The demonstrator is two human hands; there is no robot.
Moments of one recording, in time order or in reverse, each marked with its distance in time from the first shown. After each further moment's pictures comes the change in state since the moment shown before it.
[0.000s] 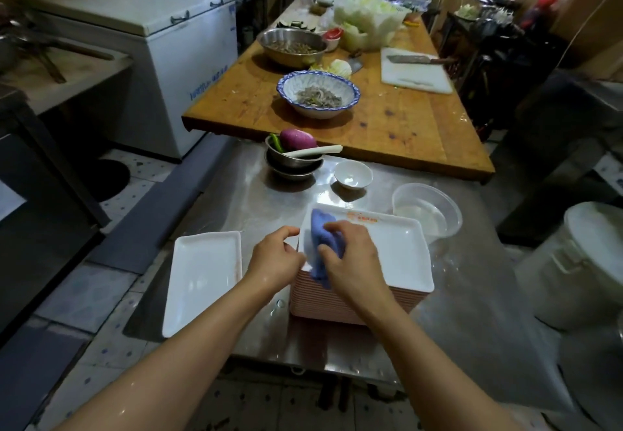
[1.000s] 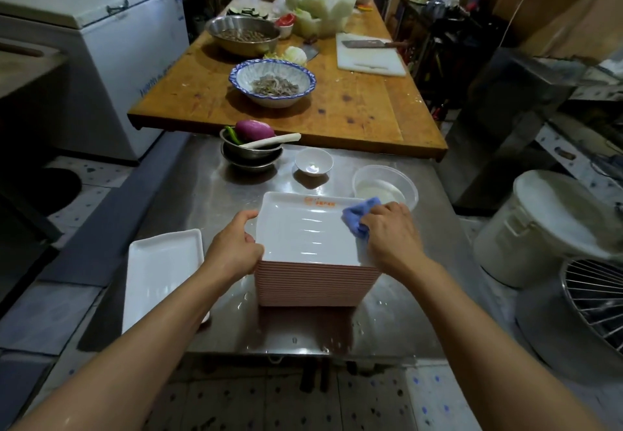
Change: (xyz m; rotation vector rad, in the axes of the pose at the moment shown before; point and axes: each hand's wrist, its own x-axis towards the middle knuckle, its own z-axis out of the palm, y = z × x) left_hand 0.007 0.002 0.002 0.118 -0.023 0.037; right_hand 0.021 0.090 -0.076 -0.754 -0.002 -0.111
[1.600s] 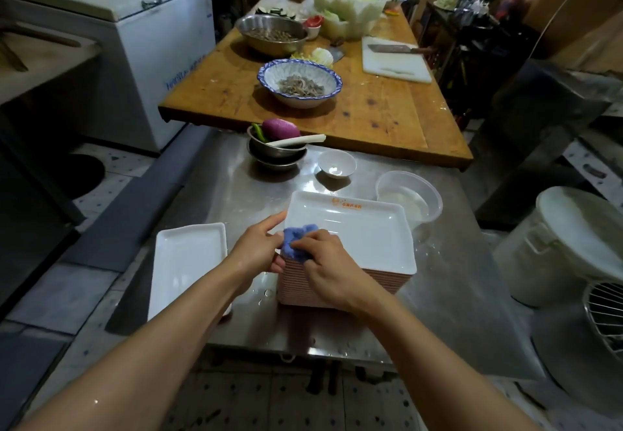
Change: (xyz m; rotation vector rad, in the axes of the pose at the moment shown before) left_hand -0.004 -0.007 -0.010 -0.316 -0.151 -0.050; right_hand -0.020 -0.117 -0.003 0.577 -0.244 -0.199
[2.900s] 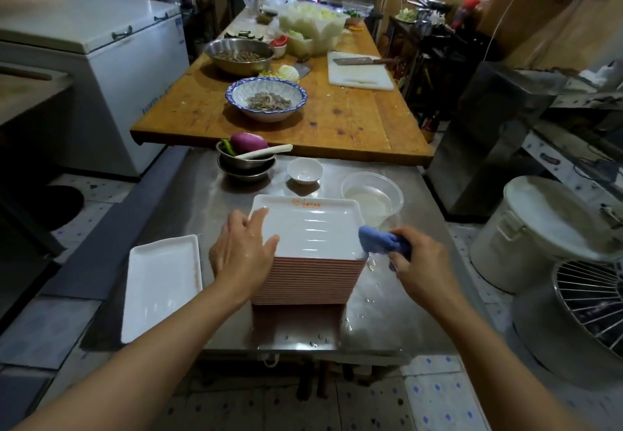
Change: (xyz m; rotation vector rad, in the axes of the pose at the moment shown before) left_hand -0.025 0.009 0.047 0.910 0.494 0.398; right_hand -0.102 0.093 -0.080 0.042 0.506 0.344
